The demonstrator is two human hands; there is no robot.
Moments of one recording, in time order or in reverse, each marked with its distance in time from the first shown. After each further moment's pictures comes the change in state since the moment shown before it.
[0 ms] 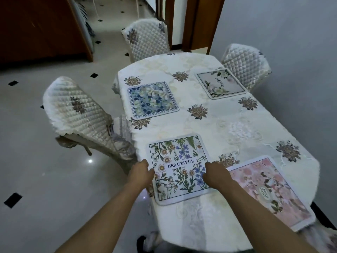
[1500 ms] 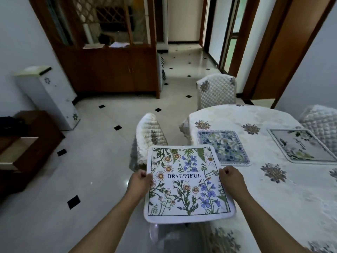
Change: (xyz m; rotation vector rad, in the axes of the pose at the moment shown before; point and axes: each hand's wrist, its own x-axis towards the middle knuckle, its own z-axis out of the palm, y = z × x) left_hand -0.030 -0.191 -0.249 -0.790 0.400 -0.323; right_hand 0.061 -0.295 -0.111 0.664 0.335 -0.199
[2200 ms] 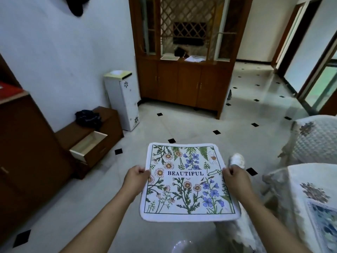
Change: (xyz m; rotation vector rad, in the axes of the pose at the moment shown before) left_hand 0.247 -0.023 -0.329 -0.137 0.334 -0.124; right_hand 0.137 -0.353 0.288 0.008 -0.210 -0.260
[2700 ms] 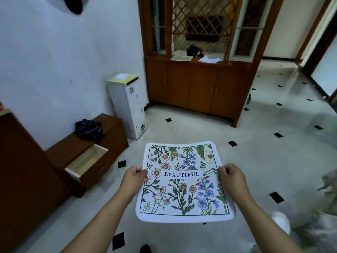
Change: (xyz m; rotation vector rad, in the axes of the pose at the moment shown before) left_hand 0.279 0.106 0.024 -0.020 -0.008 -0.022; right_hand 0.267 -0.105 0.082 0.119 0.002 -0.010
